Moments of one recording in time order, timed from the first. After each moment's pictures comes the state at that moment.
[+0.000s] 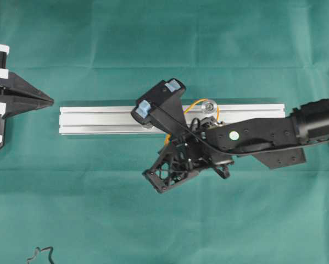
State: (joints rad) left arm 0.00 -0.99 1.03 0.03 0.40 -0.01; right arm 0.19 0.22 0.04 -0.07 0.95 1.24
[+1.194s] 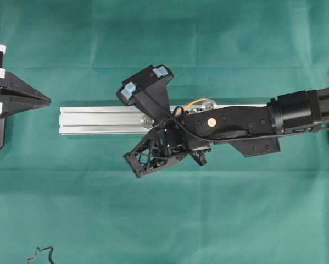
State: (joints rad) left arm 0.00 -1.01 1.03 0.03 0.43 -0.01; right arm 0.14 0.29 -0.06 -0.07 0.97 1.33
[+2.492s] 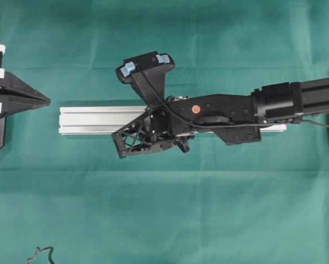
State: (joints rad) left arm 0.00 -1.01 1.03 0.03 0.43 -0.01; right arm 0.09 0.36 -0.15 -0.07 1.01 1.48
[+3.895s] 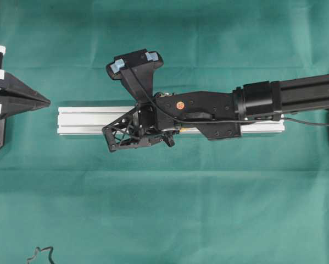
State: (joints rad) left arm -0.01 -1.02 1.03 0.03 0.43 -0.01; right arm 0.06 0.43 -0.21 -0.07 0.97 1.47
